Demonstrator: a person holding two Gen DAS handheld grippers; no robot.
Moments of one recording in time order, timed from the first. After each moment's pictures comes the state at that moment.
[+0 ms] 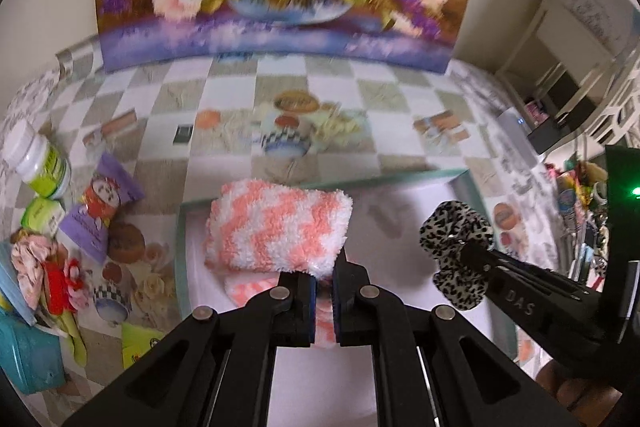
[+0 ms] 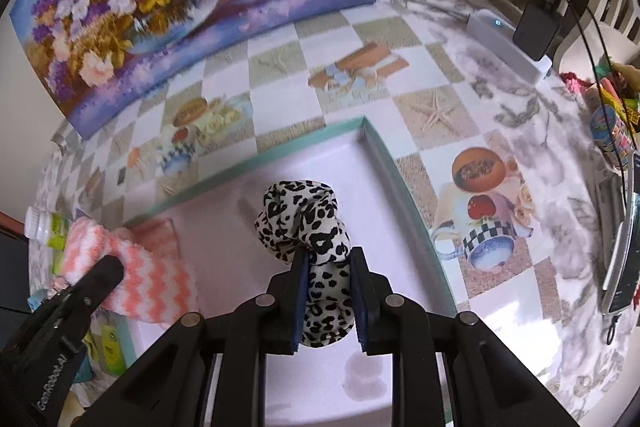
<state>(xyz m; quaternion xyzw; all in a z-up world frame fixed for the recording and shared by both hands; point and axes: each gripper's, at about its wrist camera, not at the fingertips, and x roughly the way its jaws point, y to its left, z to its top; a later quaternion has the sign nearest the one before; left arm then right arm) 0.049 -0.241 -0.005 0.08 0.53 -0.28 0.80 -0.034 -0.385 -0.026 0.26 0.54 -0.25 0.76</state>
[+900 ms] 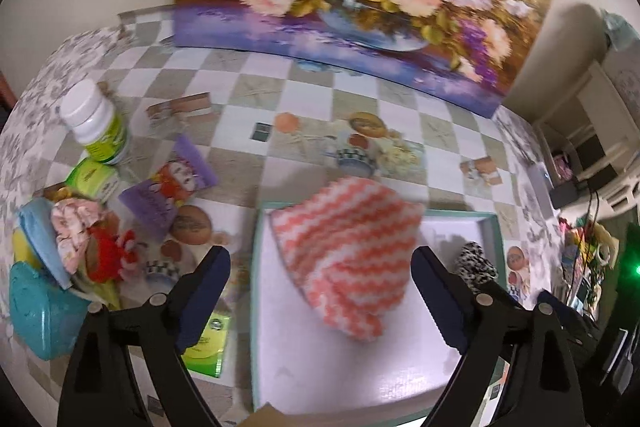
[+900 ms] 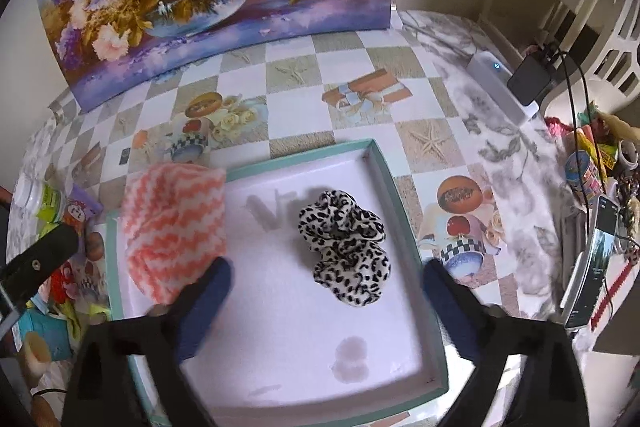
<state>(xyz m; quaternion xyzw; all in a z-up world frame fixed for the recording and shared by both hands) 0.079 -0.184 0.025 0.01 0.55 -0.20 0.81 -0.024 -0.360 0.014 0.18 0.54 -0.26 0.78</state>
